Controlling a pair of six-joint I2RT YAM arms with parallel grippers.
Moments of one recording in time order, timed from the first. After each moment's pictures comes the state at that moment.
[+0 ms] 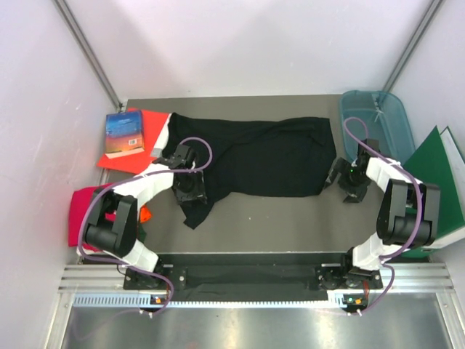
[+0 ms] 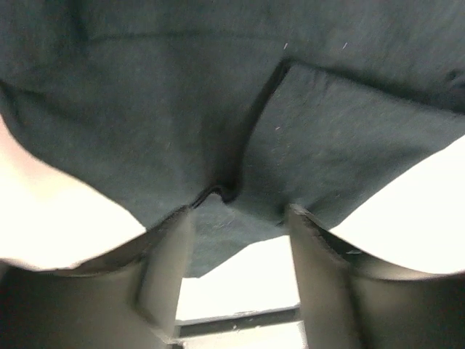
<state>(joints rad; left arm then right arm) -0.33 1.55 0.94 -0.67 0.09 -0.52 -0.17 1.58 0.93 -0.65 -0.17 0.41</state>
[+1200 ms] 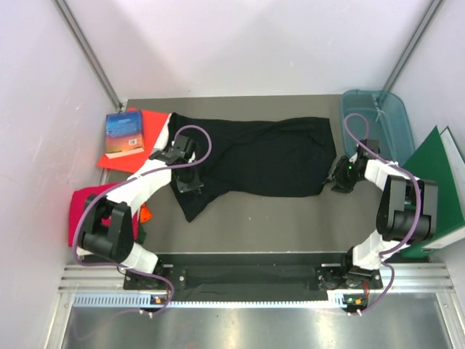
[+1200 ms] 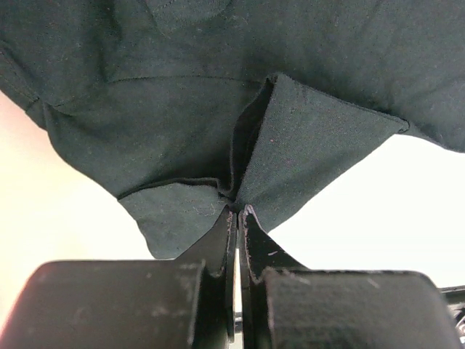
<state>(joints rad) -0.35 1.51 1.05 -0.71 0.03 -0.54 -0.17 1.63 0.90 -0.43 -0.30 0.47</state>
